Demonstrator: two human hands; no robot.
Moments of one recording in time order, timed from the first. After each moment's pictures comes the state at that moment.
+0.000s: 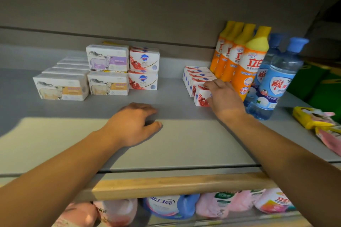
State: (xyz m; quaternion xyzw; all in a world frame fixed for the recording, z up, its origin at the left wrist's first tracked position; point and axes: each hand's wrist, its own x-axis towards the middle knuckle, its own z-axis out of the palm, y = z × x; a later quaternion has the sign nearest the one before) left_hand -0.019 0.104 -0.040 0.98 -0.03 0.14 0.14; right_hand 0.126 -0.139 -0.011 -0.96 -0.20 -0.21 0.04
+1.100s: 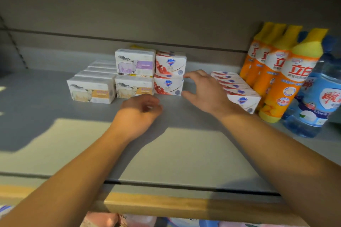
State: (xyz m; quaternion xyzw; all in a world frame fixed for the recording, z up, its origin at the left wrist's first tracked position) left_hand -0.023 0.137 -0.026 0.86 0.14 0.24 0.43; right_hand 0.130 -0.024 0.006 -0.88 -0.38 -0.19 0.20
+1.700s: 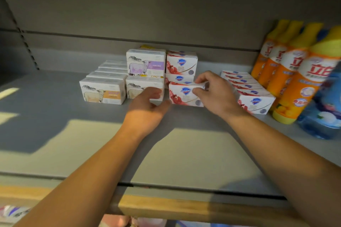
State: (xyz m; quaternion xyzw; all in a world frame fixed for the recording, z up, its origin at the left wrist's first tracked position) left_hand -0.013 0.147 -0.026 0.80 0.17 0.28 0.50; right_hand 0.120 -0.012 0.000 -0.86 -0.30 -0.15 0.38
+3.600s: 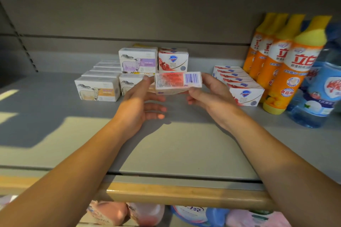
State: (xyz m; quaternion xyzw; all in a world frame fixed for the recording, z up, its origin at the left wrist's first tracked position) left_hand -0.023 0.136 -0.016 0.60 0.07 0.19 0.77; right_hand 0.074 -0.043 -0.008 -0.64 -0.32 0.08 0.69
